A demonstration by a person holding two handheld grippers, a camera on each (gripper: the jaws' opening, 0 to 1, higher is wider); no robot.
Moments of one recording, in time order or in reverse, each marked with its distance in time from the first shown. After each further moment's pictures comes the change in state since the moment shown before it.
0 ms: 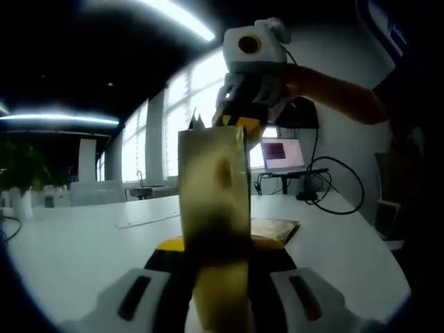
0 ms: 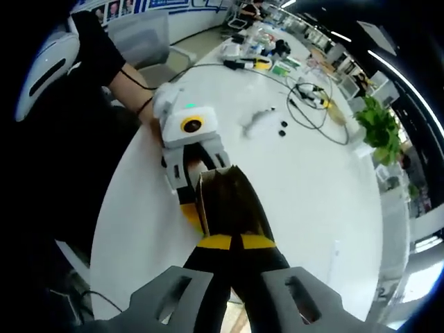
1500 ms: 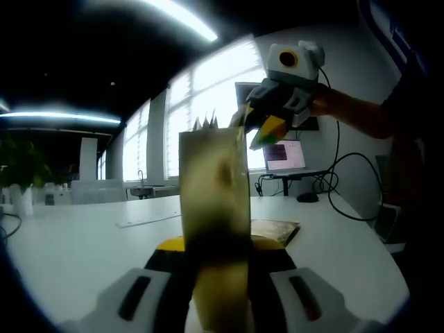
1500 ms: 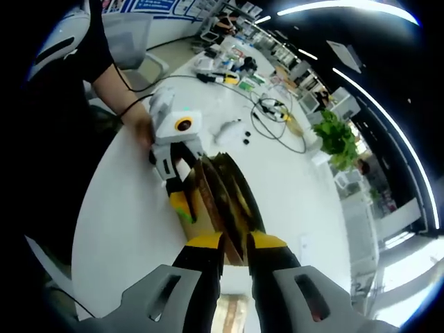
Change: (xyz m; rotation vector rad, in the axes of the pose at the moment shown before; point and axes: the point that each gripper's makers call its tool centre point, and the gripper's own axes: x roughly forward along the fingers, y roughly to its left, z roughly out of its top) left arm -0.002 0.002 0.000 -0.017 -0.005 0.010; right arm -0.034 0.007 -0.011 -0.004 -0.077 -0.284
